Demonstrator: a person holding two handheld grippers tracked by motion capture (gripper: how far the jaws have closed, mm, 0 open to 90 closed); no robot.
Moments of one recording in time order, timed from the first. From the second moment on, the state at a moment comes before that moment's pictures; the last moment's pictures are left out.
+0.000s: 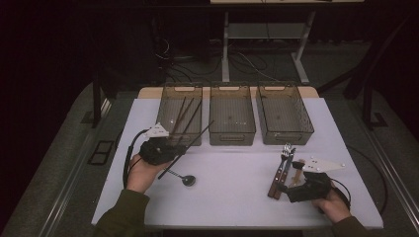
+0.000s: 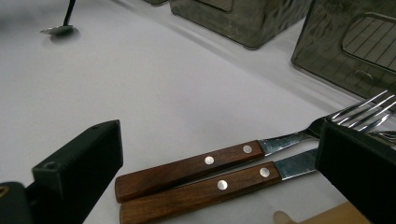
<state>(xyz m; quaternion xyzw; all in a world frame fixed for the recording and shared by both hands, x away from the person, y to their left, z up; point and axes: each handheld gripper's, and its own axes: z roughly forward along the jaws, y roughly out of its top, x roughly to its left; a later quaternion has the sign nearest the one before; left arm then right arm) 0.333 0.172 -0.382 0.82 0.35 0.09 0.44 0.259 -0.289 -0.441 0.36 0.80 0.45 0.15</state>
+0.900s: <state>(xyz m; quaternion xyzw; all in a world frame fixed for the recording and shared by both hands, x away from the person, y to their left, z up) 0.370 0.194 -0.369 0.79 0.39 0.13 0.46 0.258 -0.288 -0.441 0.37 0.80 0.45 0.15</state>
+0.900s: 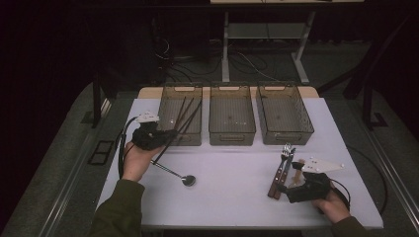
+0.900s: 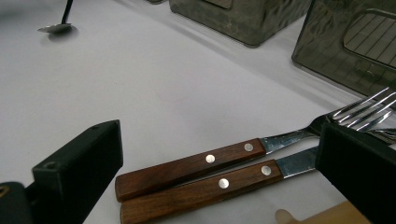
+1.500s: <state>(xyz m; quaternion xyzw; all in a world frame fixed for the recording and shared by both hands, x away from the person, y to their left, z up) 0.417 0.195 -0.336 0.75 0.41 0.17 0.48 0.257 -0.288 -0.441 0.37 0.80 0.45 0.15</state>
